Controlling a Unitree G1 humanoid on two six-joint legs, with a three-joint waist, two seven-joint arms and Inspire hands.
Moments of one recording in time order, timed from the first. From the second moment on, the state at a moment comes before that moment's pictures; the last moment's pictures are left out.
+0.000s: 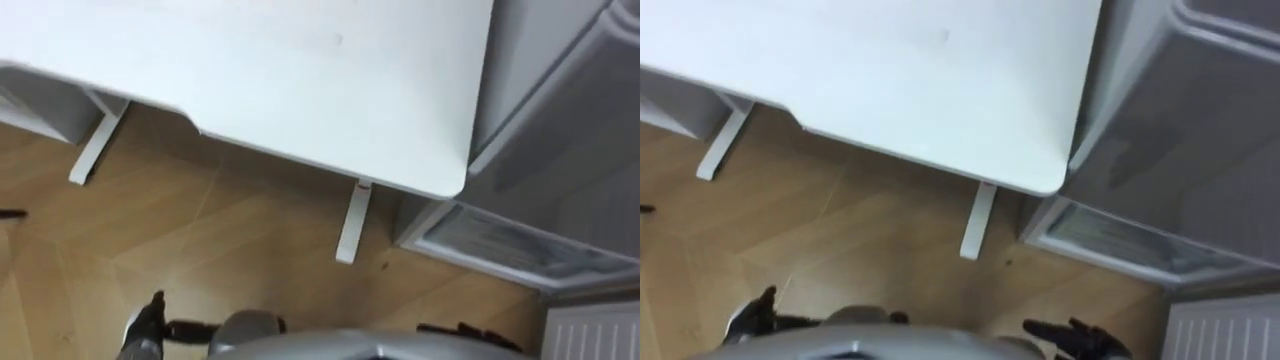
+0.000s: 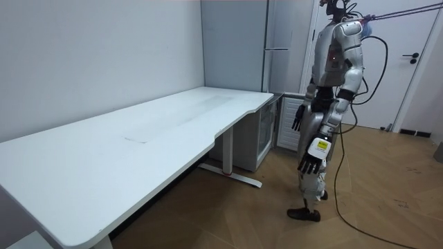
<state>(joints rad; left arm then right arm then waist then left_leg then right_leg) 0.22 0.26 -0.05 0.99 -0.13 -0.04 0.10 0.10 -0.30 0.16 1.33 0.68 0.04 0.33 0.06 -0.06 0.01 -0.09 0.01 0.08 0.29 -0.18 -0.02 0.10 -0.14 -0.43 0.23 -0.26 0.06</state>
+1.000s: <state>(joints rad) 0.23 0.22 0.11 1.04 -0.07 -0.02 0.09 0.18 -0.27 -0.09 1.33 0.65 0.07 0.31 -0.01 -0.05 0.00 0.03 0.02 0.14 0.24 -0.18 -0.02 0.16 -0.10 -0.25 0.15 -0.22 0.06</state>
